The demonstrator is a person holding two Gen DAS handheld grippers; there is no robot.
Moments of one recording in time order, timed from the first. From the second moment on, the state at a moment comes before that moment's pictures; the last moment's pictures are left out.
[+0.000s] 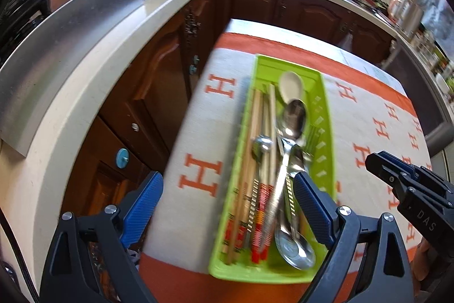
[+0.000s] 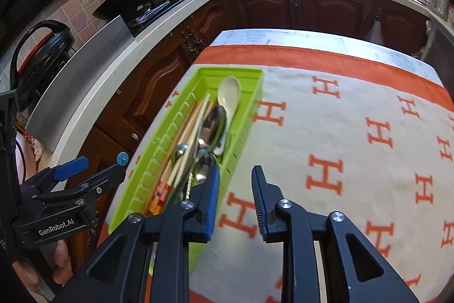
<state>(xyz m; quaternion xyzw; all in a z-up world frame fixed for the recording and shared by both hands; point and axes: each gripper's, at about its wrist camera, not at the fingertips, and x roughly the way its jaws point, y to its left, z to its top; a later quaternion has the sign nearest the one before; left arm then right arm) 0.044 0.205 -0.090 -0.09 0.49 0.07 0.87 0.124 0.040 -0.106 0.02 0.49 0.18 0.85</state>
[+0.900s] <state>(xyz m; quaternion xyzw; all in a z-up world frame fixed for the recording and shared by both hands) 0.003 0.032 -0.033 -0.01 0.46 -0.03 0.89 -0.007 -0.133 -0.029 0.01 0.44 0.09 0.89</state>
